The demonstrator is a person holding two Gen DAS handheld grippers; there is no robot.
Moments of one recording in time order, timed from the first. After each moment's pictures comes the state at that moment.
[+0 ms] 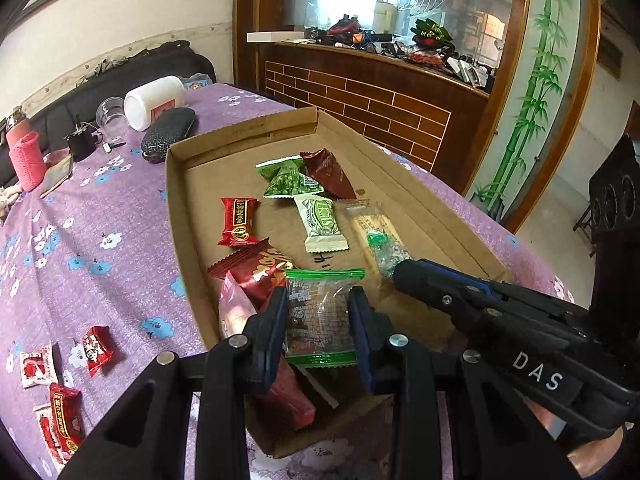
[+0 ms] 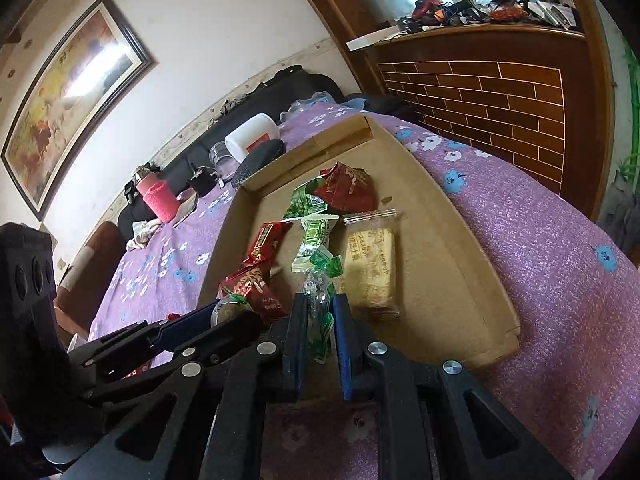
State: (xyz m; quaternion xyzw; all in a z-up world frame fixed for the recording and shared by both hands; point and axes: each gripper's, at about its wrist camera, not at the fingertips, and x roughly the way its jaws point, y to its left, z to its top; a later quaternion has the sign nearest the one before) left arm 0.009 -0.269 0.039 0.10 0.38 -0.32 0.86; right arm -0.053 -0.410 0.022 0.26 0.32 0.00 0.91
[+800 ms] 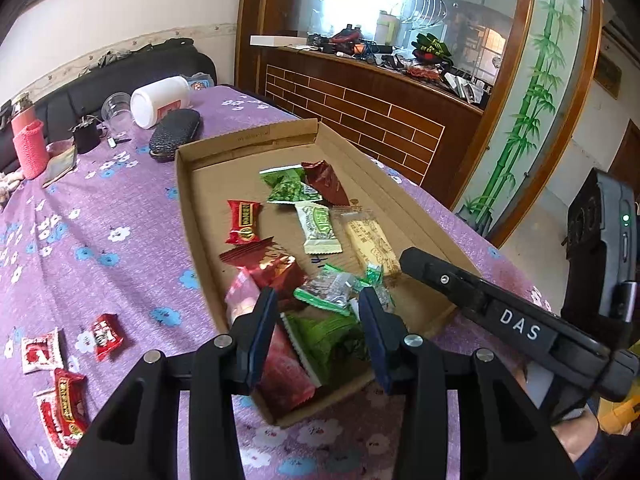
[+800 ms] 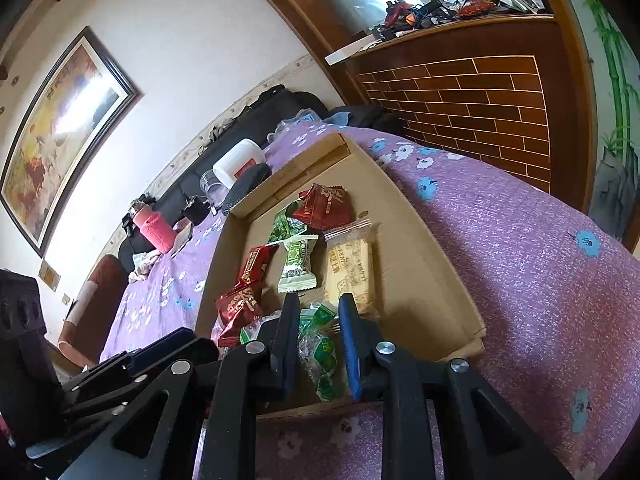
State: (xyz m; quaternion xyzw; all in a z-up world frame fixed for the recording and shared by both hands) left arm 0.001 -0.250 0.058 0.06 0.39 -0.33 0.86; right arm -0.062 -0.426 0.022 0.31 0.30 -0.02 0.90
